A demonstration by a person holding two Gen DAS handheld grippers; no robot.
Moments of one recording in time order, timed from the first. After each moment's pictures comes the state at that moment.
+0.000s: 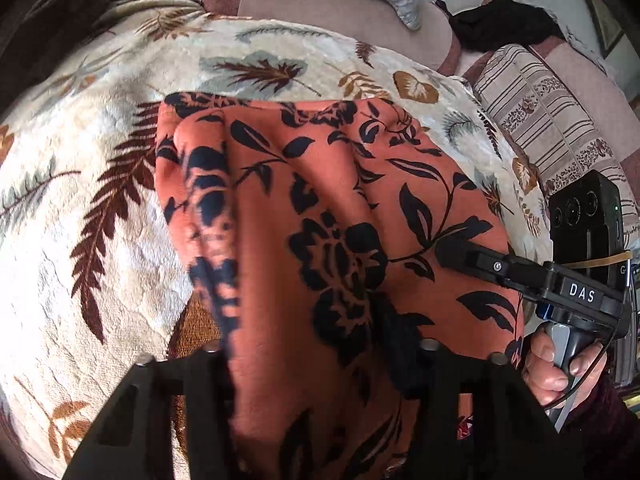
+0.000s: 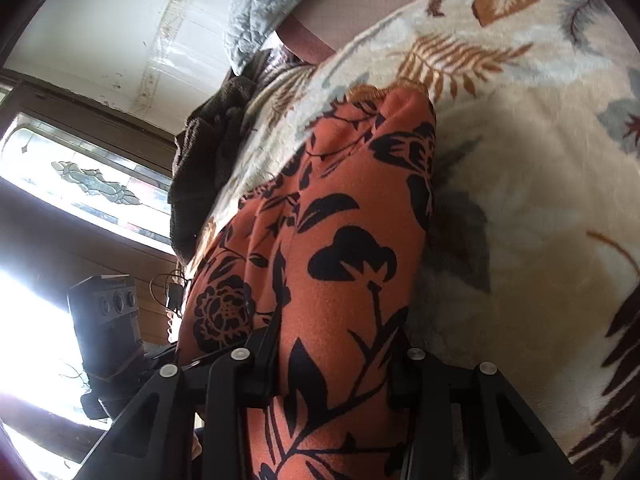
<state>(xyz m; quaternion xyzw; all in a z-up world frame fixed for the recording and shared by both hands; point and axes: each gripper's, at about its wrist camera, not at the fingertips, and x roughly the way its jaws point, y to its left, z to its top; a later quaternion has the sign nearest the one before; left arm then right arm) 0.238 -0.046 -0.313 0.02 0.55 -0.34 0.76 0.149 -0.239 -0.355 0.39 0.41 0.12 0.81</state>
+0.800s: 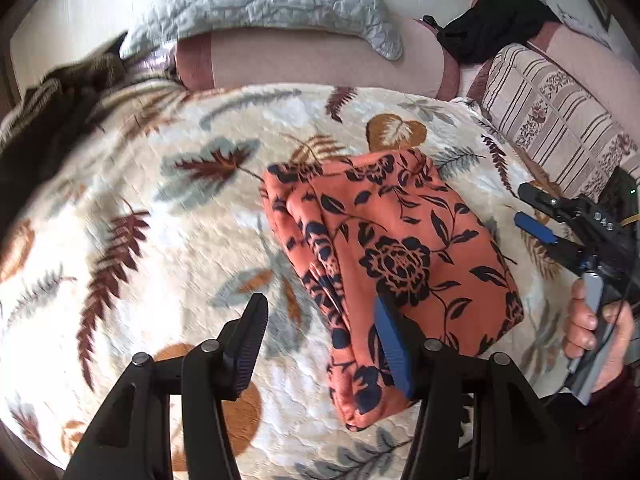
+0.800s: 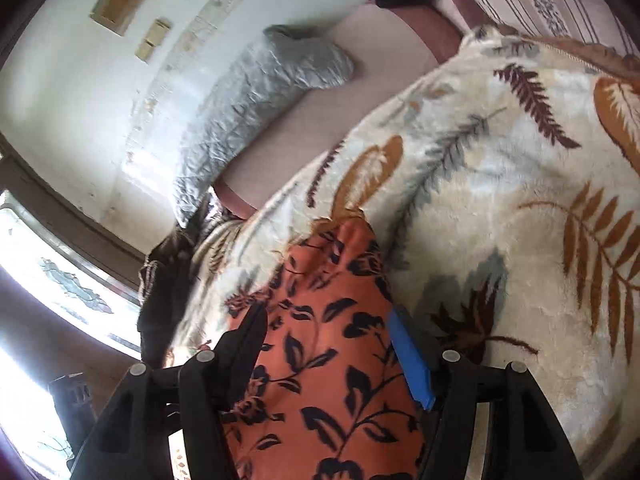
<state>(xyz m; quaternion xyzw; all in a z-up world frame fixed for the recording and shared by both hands) 0.215 -0.165 -0.246 0.11 0.46 -0.26 0.84 0.113 -0.460 -0.309 0.41 0.29 -0.01 0.87</state>
